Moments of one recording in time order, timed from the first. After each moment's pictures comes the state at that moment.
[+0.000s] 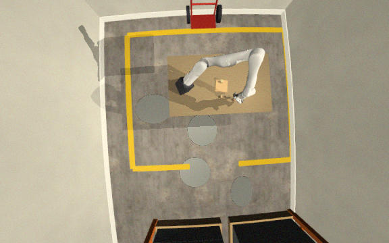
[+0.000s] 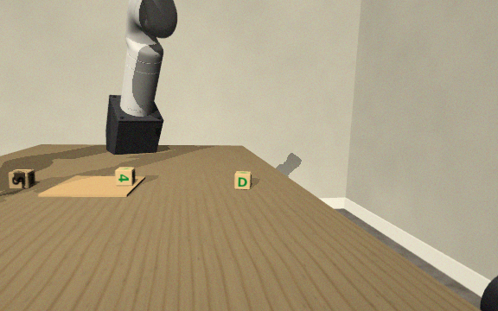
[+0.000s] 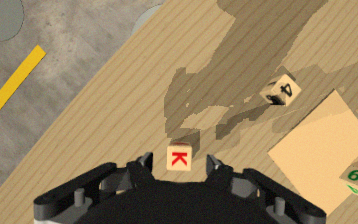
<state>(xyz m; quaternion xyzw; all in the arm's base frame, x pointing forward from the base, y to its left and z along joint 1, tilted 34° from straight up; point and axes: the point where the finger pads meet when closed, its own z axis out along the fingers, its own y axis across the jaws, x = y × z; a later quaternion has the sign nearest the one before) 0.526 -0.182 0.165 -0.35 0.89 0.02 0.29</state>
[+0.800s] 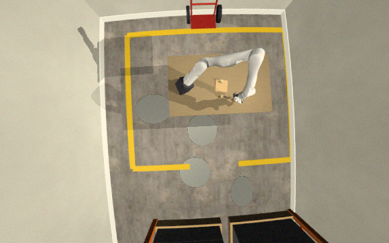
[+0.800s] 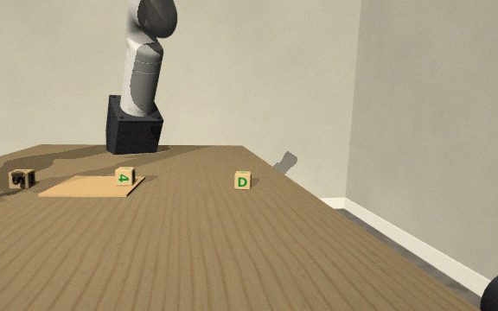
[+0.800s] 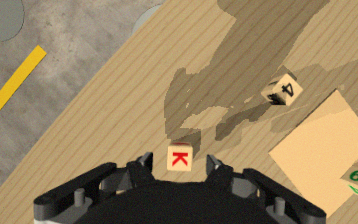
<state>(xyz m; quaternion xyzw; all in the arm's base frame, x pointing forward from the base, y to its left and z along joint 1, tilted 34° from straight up) 0.528 -0.182 0.165 -0.35 0.89 0.02 0.29</state>
